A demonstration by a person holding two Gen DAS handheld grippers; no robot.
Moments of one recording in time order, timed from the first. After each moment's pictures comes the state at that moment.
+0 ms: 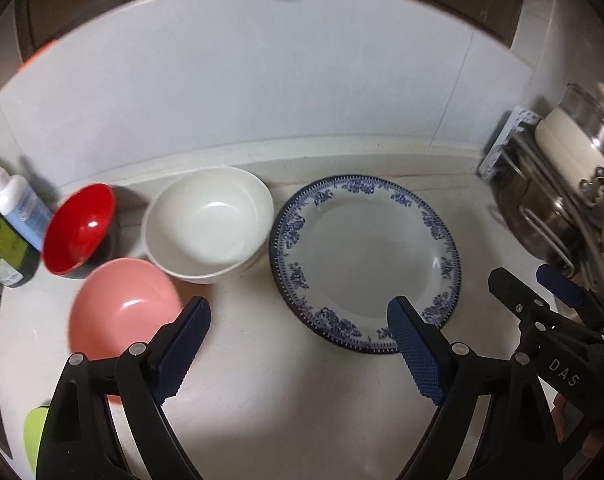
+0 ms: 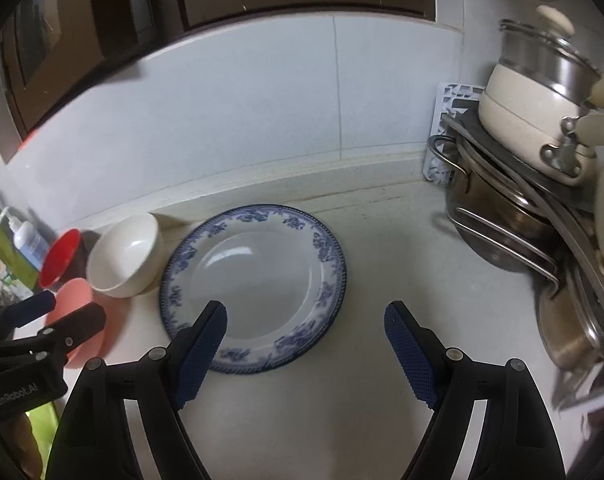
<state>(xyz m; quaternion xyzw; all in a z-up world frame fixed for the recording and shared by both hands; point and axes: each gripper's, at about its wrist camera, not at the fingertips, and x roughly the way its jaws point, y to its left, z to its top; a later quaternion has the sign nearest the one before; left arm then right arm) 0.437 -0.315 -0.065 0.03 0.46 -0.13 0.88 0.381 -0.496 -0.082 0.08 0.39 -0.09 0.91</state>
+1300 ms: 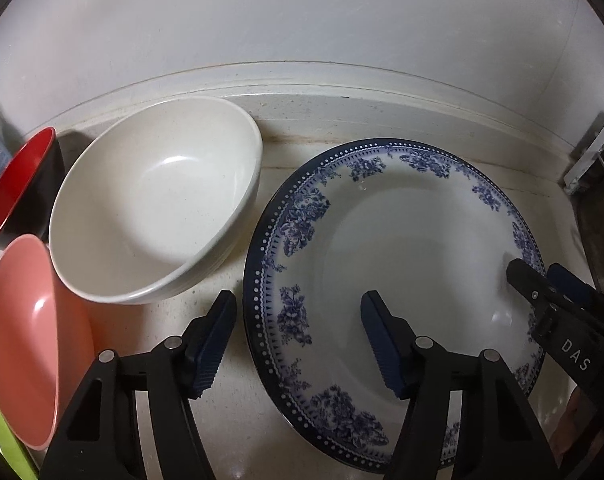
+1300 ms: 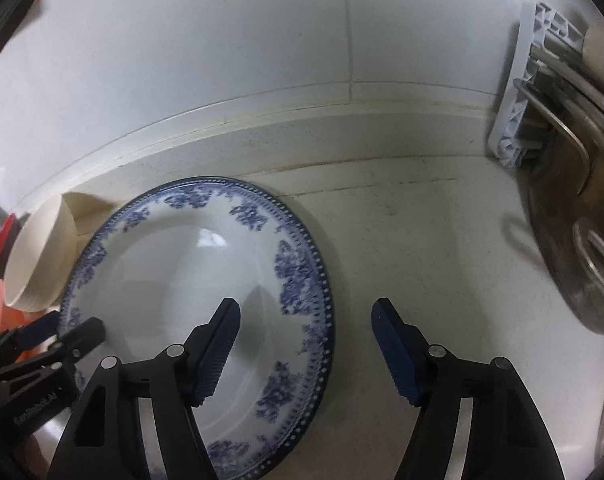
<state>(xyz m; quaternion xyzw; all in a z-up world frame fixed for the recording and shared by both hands) 0.505 -0.340 -0.156 0.00 0.50 -0.04 0.86 0.491 -0.551 -0.175 0.07 0.44 -0.05 0.90</state>
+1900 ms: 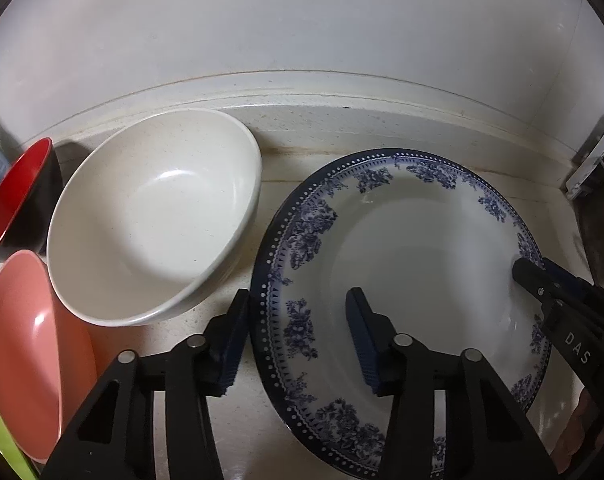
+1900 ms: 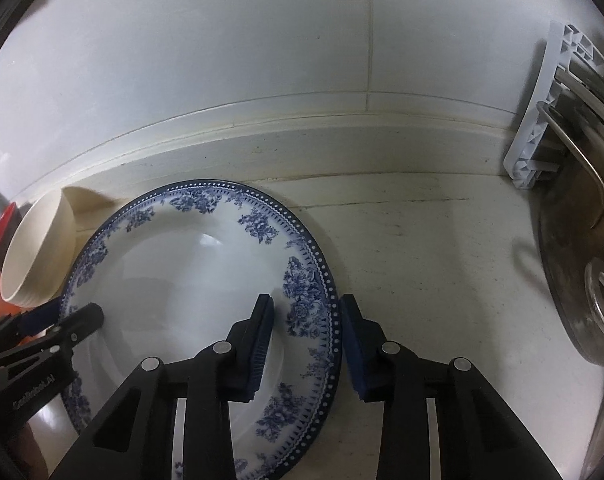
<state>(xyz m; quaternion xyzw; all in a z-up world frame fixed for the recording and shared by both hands) 0.511 -0.342 -0.153 0.01 0.49 -0.04 0.87 0.504 -0.546 -0.170 0.05 0.44 -0.02 0.90</state>
